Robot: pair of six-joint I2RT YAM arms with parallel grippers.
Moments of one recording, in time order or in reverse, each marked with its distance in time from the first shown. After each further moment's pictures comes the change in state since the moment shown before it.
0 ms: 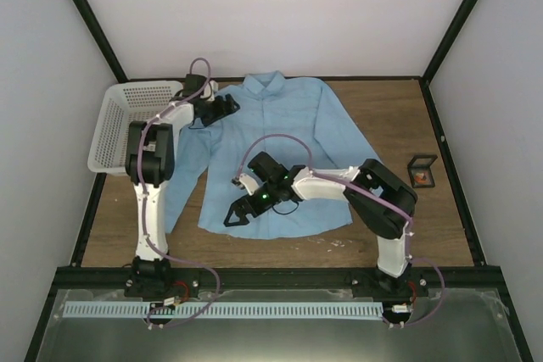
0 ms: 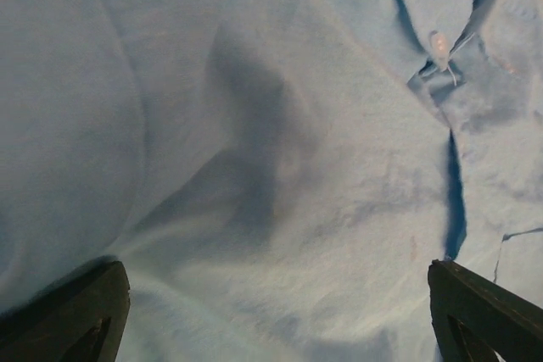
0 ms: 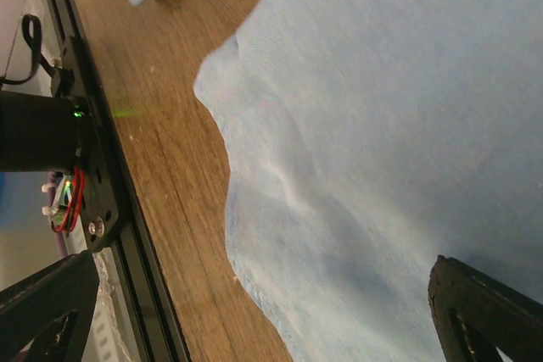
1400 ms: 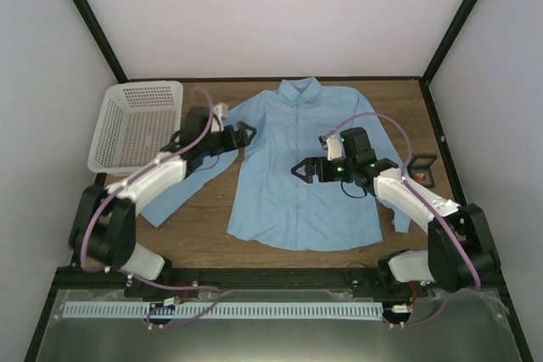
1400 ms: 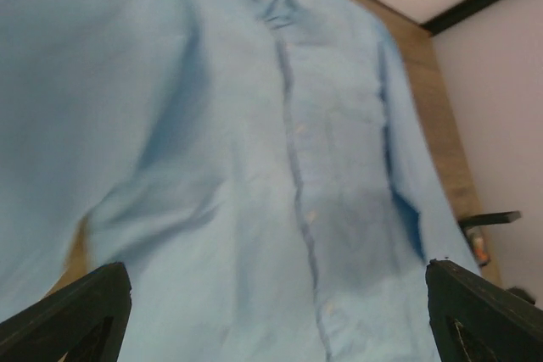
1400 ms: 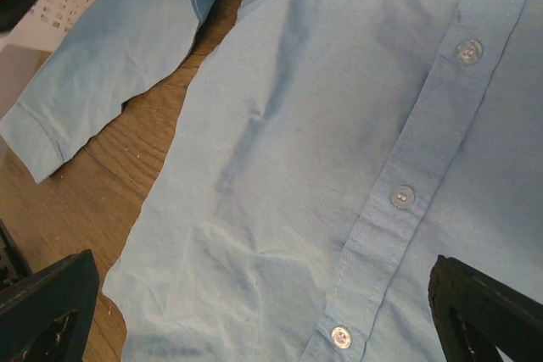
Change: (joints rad) left arm -0.252 -0.943 -0.899 0.221 -0.160 -0.187; right arm -0.542 -0.568 -0.343 -0.063 0.128 -0.004
